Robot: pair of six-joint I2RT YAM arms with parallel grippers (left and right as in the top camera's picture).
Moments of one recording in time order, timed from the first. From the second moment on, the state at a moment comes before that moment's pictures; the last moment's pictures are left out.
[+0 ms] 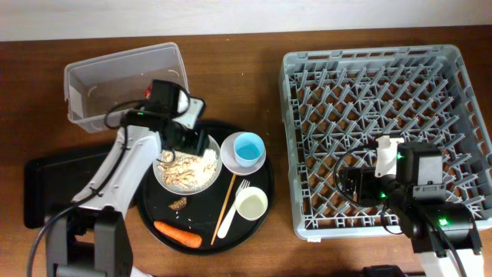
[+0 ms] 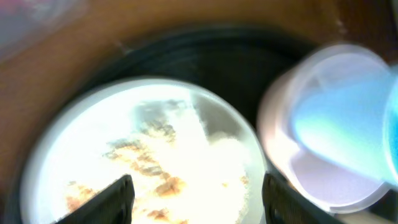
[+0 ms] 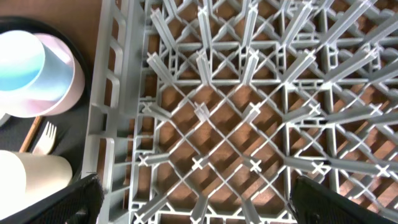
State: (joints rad) left arm -0.19 1.70 1.22 -0.77 0.22 0.10; right arm 0.03 0.87 0.90 -0.97 -0.12 0.06
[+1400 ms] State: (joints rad) left arm 0.06 1.76 1.35 -0.34 0.07 -0.05; right arm 0.03 0.89 0.90 -0.98 -0.12 0.06
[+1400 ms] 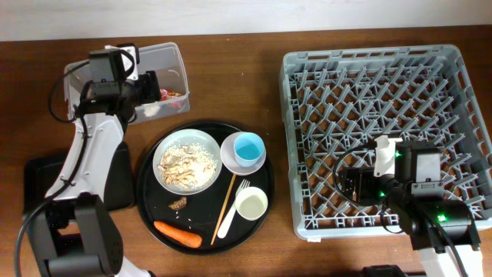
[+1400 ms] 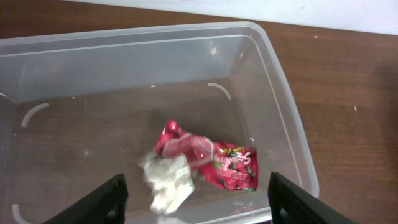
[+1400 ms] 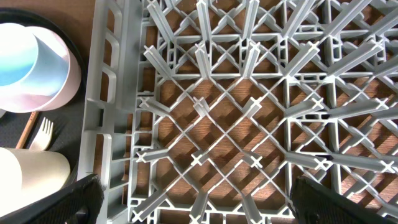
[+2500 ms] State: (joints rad) left arm -0.39 1.81 1.26 -0.70 0.31 -0.11; right arm 0.03 0.89 0.90 -0.99 -0.12 0.06
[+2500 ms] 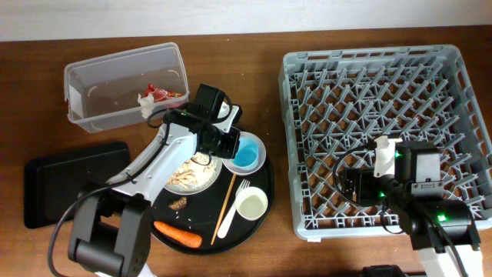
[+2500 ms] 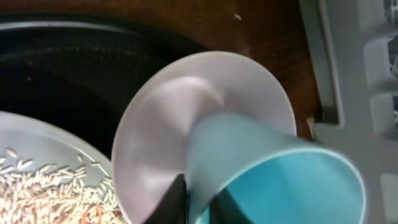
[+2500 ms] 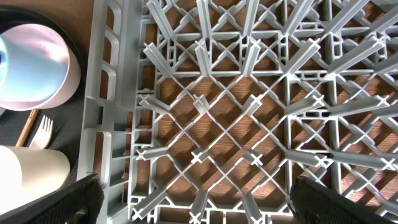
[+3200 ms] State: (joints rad) left arm -0.21 1.75 1.45 -0.85 1.34 -0.05; right arm 0.03 1.15 0.90 -0.48 -1.26 -0.29
